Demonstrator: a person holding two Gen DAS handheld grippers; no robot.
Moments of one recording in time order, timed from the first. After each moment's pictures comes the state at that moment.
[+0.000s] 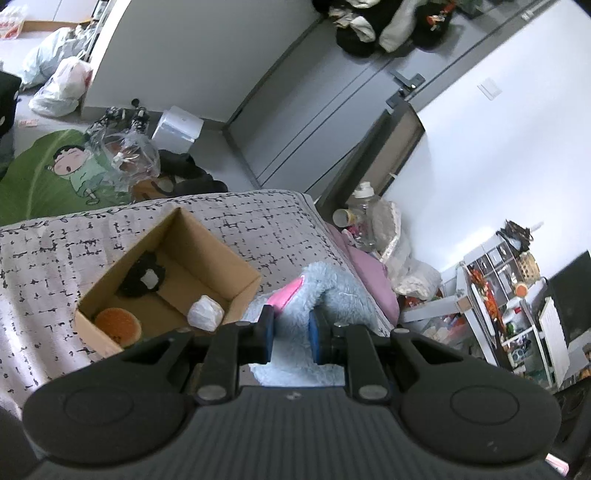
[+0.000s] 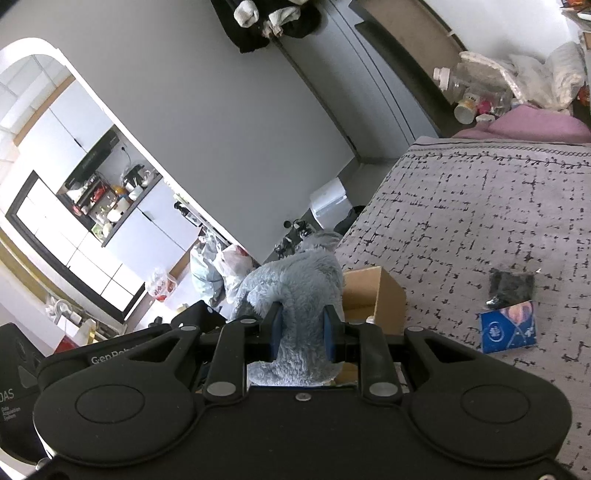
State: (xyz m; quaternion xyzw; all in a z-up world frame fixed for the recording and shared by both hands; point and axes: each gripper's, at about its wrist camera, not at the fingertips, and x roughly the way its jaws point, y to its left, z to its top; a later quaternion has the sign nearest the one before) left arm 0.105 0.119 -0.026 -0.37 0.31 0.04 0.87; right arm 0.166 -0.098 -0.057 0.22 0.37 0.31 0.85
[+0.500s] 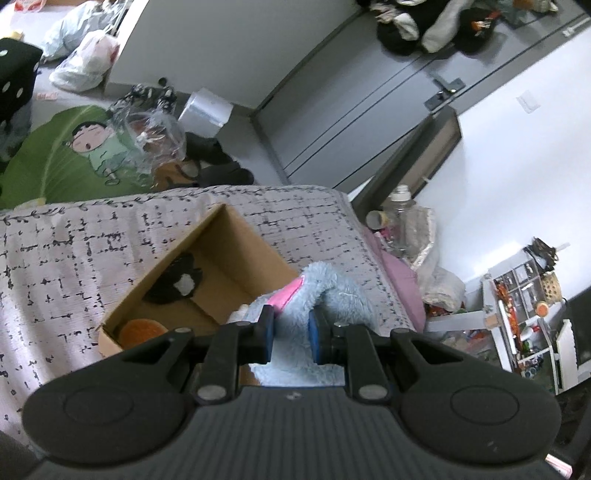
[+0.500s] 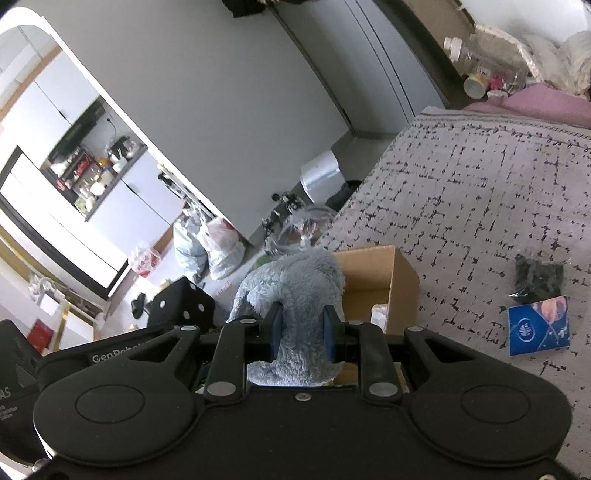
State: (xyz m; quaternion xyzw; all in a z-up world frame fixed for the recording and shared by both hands) left arm 0.130 0.167 -0.072 -0.40 0.34 0.06 0.85; right arm 0.192 -0.042 -0.090 0.18 0.41 0.30 0.84
